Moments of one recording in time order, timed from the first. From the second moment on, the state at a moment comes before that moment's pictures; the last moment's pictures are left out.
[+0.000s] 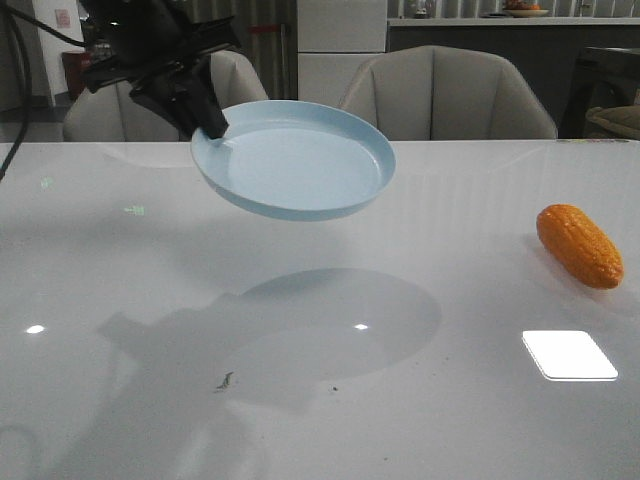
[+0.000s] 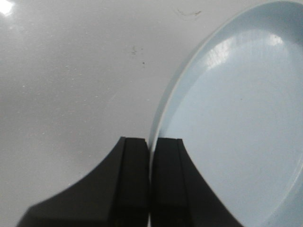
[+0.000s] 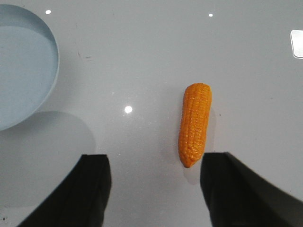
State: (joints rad) left arm -0.31 2.05 -1.87 -0.34 1.04 0.14; right arm 0.05 0.99 -0.77 0.27 0.44 -0.21
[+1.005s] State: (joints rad) left arm -0.37 2.24 -1.87 -0.29 1.04 0.14; right arm 0.05 0.99 -0.77 0.27 0.45 -0.21
